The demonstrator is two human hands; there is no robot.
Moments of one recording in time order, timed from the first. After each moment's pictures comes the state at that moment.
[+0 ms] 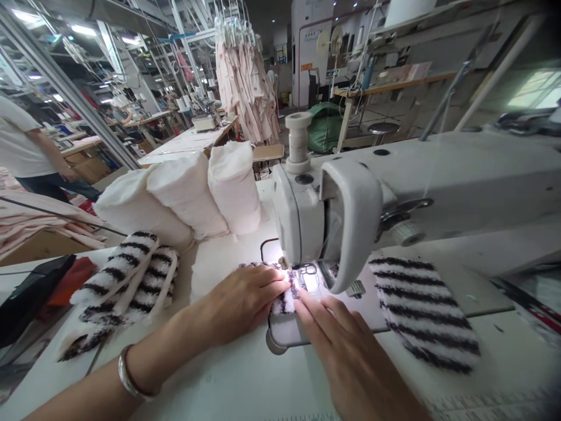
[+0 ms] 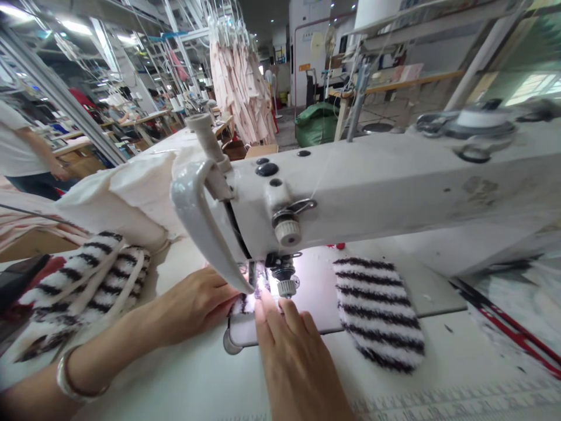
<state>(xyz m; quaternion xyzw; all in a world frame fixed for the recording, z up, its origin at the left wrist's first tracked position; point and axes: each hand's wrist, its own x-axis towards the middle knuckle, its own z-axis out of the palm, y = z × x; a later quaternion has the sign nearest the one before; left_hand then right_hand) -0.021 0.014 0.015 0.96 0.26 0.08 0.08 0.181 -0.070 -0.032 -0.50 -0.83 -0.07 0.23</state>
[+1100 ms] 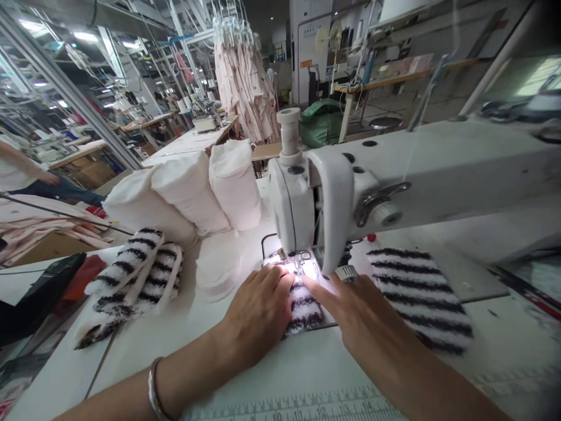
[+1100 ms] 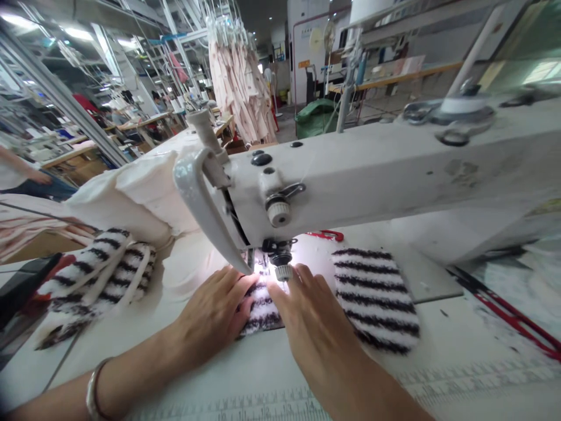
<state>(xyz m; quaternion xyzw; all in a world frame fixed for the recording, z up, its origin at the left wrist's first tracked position) 0.010 -0.021 -0.003 0.91 0.37 0.18 -0.02 0.201 -0.047 -0.021 -0.52 -0.83 -0.06 0.22</state>
